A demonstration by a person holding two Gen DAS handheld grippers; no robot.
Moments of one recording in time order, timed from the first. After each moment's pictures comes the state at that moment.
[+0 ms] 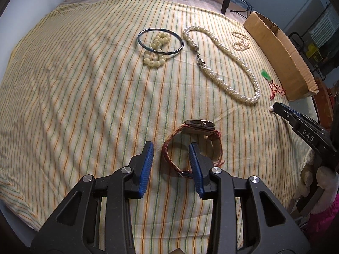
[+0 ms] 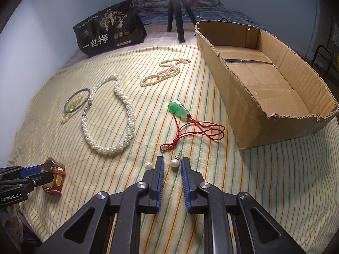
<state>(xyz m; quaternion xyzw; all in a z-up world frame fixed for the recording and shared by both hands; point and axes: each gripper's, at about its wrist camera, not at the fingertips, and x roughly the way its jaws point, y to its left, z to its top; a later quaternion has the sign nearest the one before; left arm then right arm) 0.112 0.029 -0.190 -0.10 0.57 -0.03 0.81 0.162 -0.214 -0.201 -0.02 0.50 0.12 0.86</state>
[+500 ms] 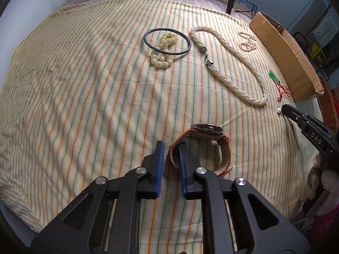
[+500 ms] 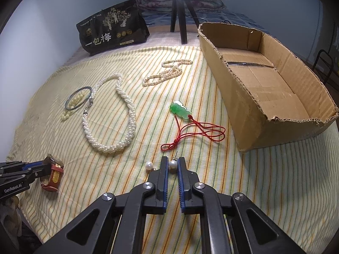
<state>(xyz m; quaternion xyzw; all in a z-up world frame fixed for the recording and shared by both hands) 0.115 0.032 -0.196 -0.08 0.57 -0.02 0.82 0.159 -0.213 -0.198 -0.03 0.49 0.12 0.86</state>
